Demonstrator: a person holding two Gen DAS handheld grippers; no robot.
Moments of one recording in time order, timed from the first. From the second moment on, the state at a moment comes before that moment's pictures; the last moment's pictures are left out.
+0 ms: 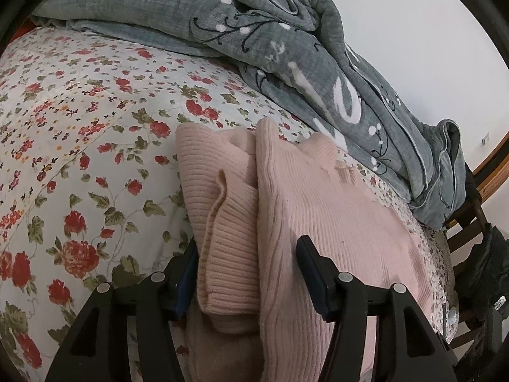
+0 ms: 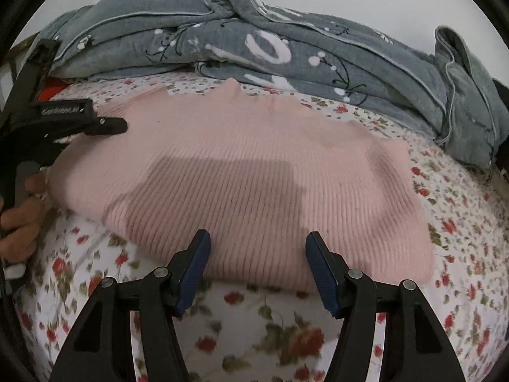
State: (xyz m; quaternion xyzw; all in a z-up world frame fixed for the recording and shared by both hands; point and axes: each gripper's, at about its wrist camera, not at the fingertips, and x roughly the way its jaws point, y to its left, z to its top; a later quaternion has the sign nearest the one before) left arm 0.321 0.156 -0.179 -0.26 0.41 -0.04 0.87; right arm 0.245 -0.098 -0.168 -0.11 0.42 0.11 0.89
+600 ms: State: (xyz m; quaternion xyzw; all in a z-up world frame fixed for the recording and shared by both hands) left arm 0.317 0.161 -0.177 -0.30 0.39 -0.04 0.87; right arm 0.282 -0.279 -0.145 0.02 0.39 0.00 0.92
